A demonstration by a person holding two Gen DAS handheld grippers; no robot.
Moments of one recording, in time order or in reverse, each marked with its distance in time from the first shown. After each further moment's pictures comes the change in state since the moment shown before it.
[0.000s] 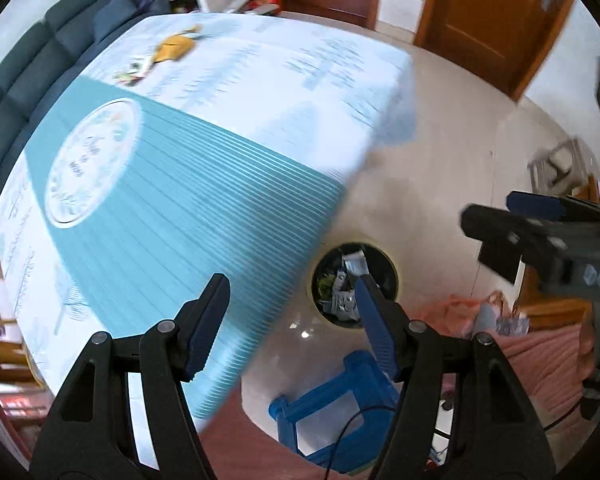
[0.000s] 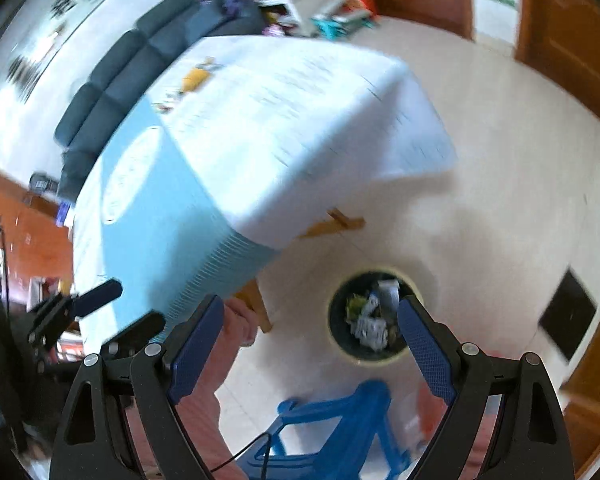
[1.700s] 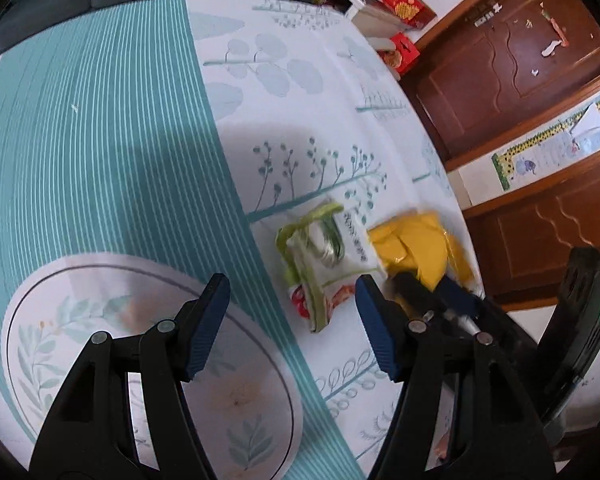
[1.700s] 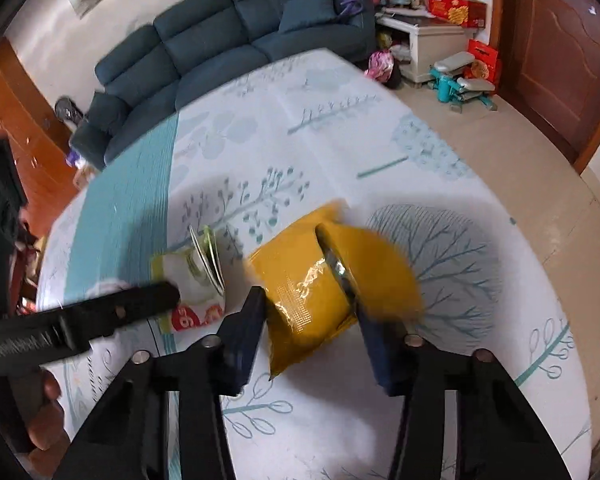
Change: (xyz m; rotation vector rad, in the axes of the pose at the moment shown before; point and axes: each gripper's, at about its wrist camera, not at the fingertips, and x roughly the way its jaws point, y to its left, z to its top) left arm 0.172 0.328 0.231 -0.714 -0.065 -0.229; right arm 0.286 0.190 0.354 -0.373 -0.022 0.023
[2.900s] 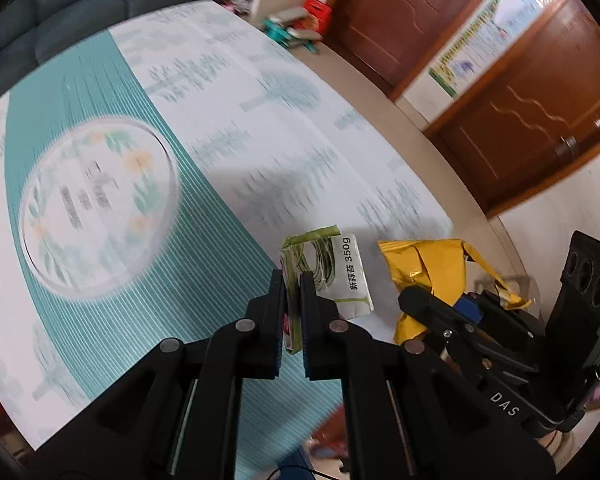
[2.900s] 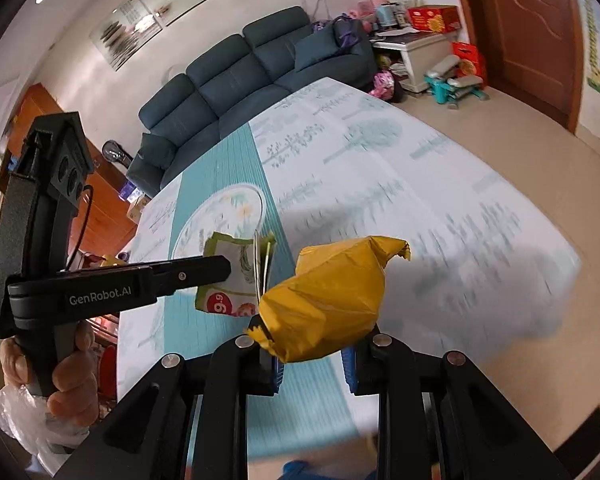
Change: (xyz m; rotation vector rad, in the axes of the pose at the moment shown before) left arm -0.133 -0.102 -0.228 0.348 0.054 -0.028; right arm -0.239 -0.022 -0.255 0.176 -0.148 0.183
